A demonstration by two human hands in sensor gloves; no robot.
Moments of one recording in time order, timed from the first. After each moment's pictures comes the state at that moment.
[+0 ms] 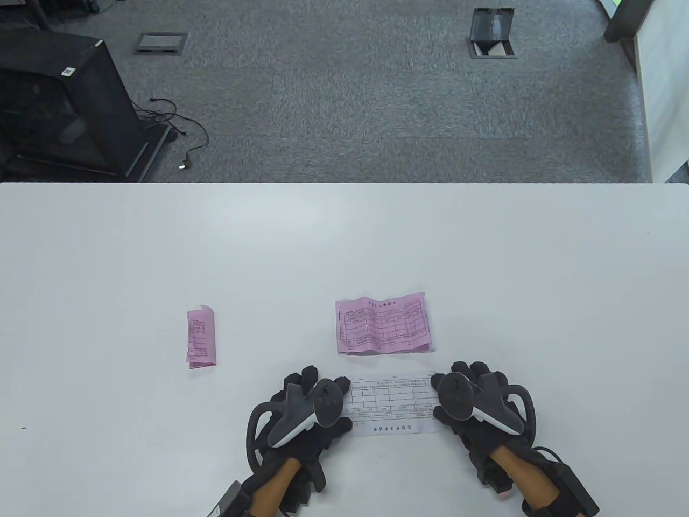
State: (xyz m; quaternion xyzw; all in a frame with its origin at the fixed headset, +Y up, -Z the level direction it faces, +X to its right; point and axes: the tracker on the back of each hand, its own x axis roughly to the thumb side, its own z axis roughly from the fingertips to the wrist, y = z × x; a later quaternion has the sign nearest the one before) left_hand -0.091 -0.781 -0.210 -0.23 -0.06 0.06 0.97; right_hand 0.189 -0.773 -0.228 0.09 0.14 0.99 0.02
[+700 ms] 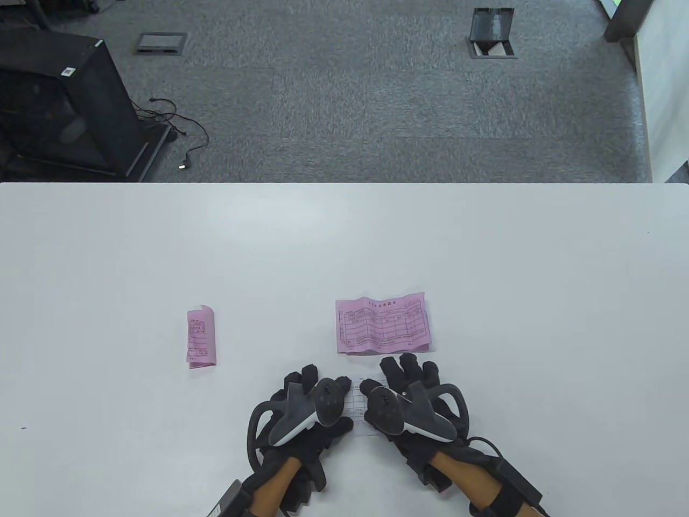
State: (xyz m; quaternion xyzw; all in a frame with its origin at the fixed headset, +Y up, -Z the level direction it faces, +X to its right) left_hand -0.089 -0.782 -0.212 -0.23 -0.07 0.06 0.97; right_hand 0.072 -0.758 -0.215 0.20 0.09 0.98 0.01
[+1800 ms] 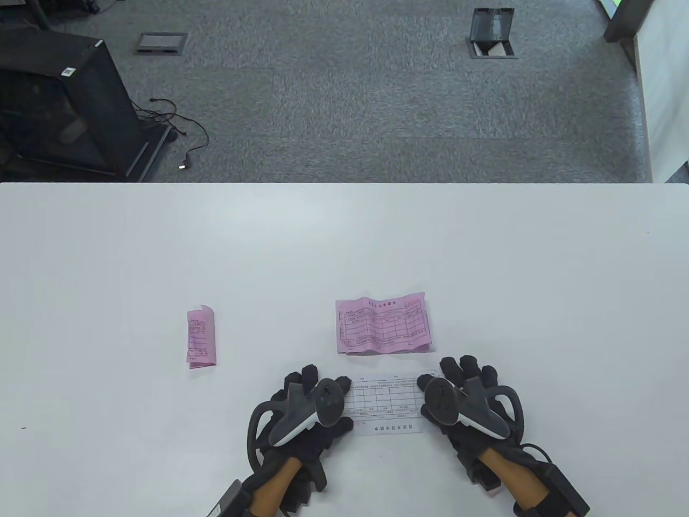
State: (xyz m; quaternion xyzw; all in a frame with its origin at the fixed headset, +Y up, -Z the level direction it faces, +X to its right) left_hand -0.089 -0.782 -0.211 -0.23 -0.07 0.06 0.97; right_hand 0.176 -0.775 -0.226 0.10 0.10 0.99 0.00
